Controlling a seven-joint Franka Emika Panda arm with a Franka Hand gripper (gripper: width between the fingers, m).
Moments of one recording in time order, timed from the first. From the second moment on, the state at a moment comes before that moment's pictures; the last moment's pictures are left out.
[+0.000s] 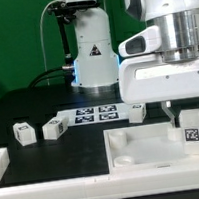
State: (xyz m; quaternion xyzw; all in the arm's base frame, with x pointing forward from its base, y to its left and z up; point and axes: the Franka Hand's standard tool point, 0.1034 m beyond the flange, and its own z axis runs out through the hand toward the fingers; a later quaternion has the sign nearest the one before) arm 0.610 0.120 0.070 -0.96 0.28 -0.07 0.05
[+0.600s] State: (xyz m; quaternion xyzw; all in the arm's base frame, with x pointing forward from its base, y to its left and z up) arm 0.611 0.122 0.070 -0.85 0.51 -0.06 0.07
